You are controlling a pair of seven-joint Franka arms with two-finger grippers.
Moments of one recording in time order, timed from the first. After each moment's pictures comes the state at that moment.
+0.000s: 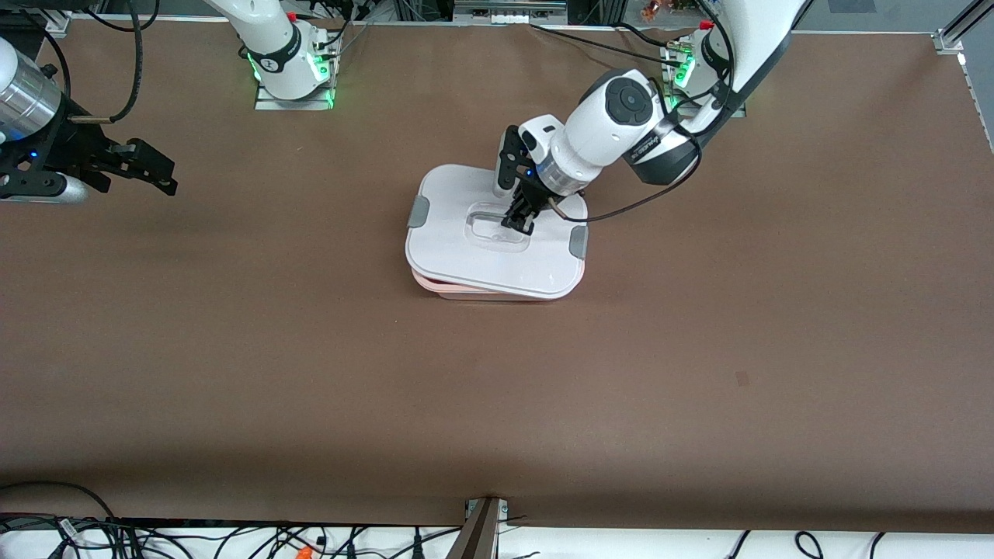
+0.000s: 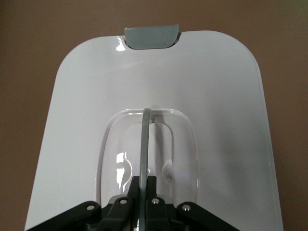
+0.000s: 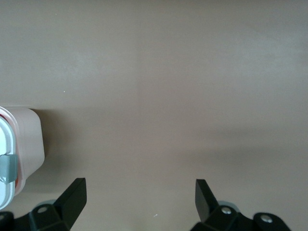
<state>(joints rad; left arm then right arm) 0.06 0.45 -0.84 -2.00 0.04 2.66 0.99 0.14 -0.02 -0.06 -1.66 -0.01 1.63 0.12</state>
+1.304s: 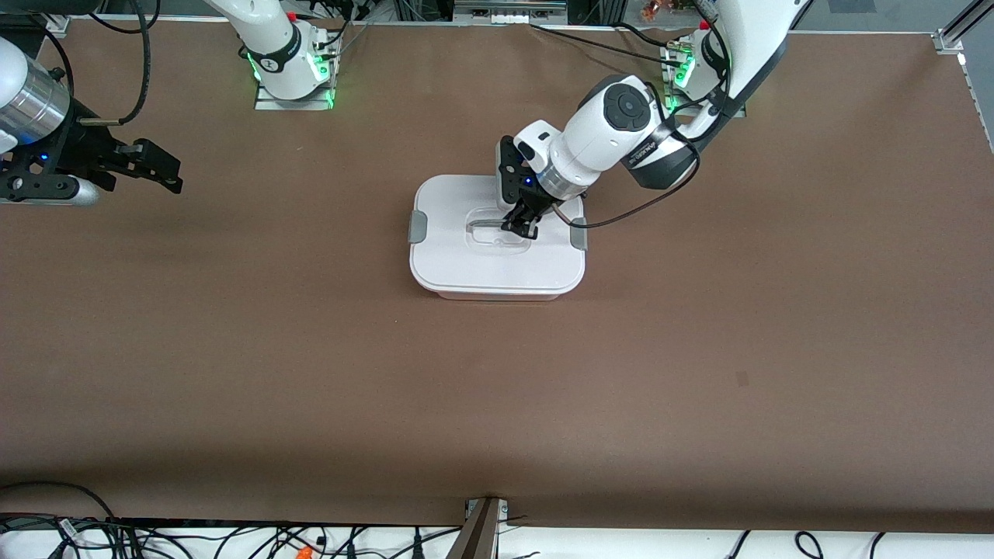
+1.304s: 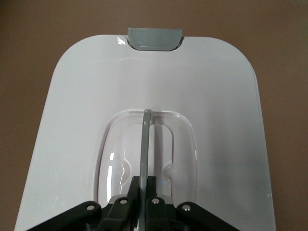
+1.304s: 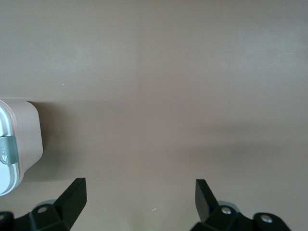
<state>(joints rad) 0.04 0.46 -0.82 -2.00 0.04 2.66 0.81 0.14 -0.02 -0.05 -1.65 -0.01 1.60 0.12</state>
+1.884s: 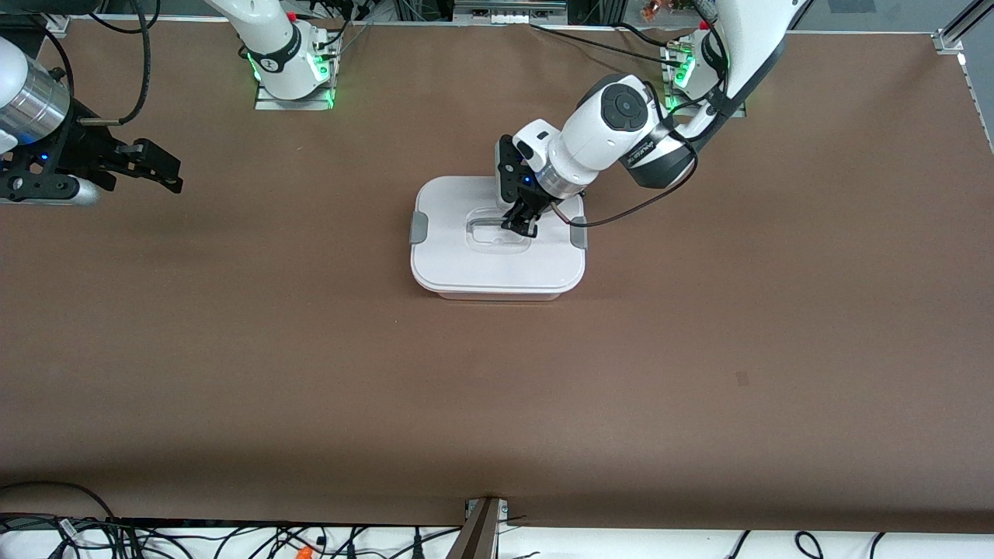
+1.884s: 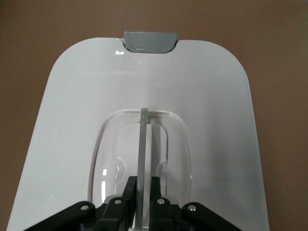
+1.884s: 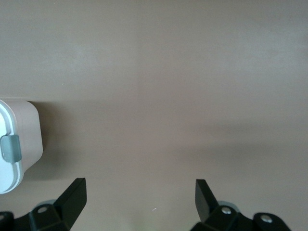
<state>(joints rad) 0.04 0.46 -0.82 -2.00 0.04 2.66 0.81 0.14 -0.02 -0.05 -1.65 -0.01 1.60 0.12</state>
